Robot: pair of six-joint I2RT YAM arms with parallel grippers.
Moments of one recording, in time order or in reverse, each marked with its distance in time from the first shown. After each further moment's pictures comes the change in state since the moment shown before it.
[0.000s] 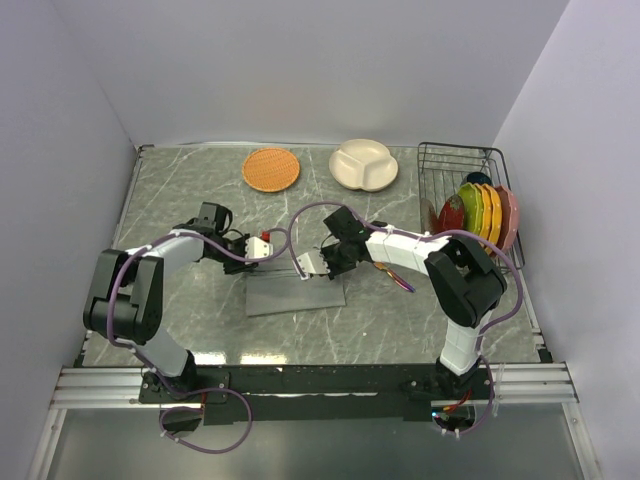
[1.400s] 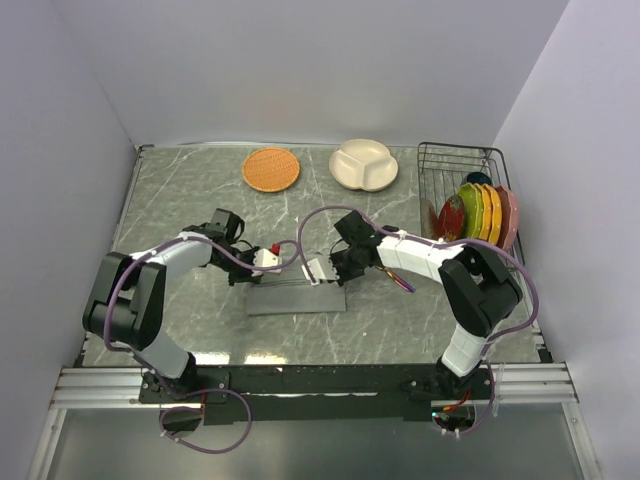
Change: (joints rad) left arm -0.091 -0.029 -0.005 -0.151 -0.022 -0.002; right arm -0.024 -0.098 -0.090 -0.035 -0.072 -0.012
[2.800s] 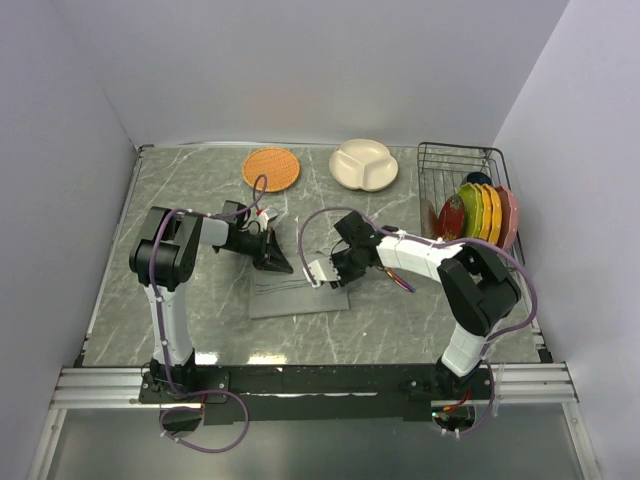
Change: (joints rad) left arm 0.061 0.493 0.201 0.407 0.458 -1.610; right arm 0.000 0.007 -0.018 0.025 0.035 -0.057
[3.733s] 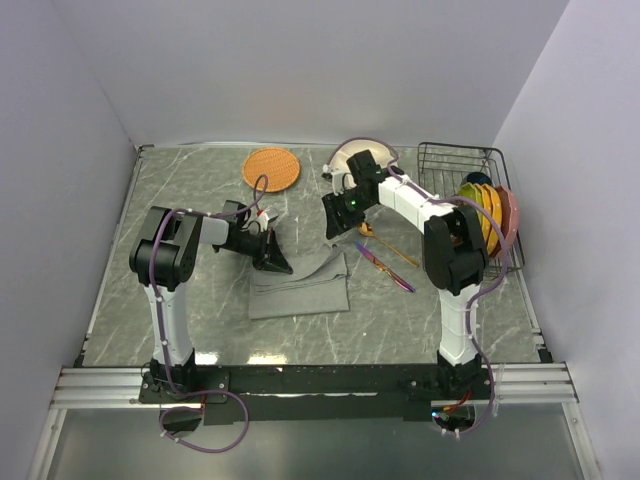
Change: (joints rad) left arm 0.000 0.002 0.012 -0.042 -0.008 0.027; right arm -0.228 0.344 0.650 -0.289 -0.208 1.283
